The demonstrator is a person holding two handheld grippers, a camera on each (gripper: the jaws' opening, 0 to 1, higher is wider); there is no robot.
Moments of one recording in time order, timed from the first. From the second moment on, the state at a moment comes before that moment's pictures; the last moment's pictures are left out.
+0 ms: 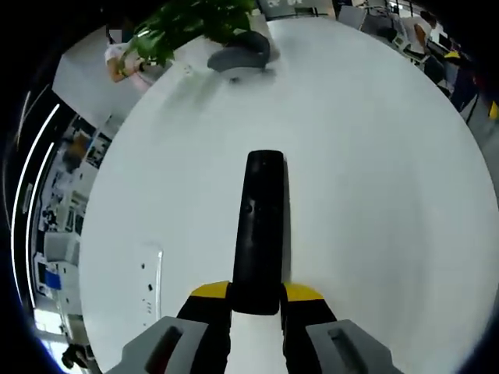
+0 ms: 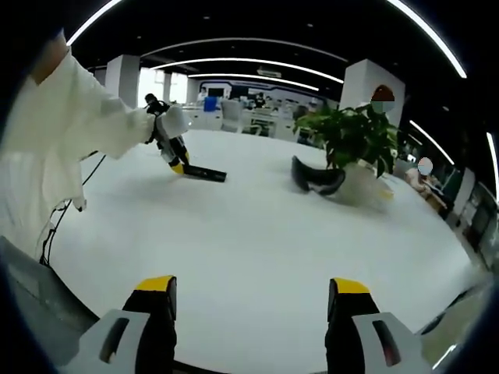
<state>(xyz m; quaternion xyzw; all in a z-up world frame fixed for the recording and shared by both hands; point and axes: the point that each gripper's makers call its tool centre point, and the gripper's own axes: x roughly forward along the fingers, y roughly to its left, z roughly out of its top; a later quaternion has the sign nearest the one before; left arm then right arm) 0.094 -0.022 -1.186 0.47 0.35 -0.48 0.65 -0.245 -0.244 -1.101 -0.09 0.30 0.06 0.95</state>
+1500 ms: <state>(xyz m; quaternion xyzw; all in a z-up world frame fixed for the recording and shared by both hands) -0.065 0.010 -1.079 0.30 0.28 -0.43 0.80 -0.240 -0.243 -1.082 -0.09 0.24 0.05 0.97</state>
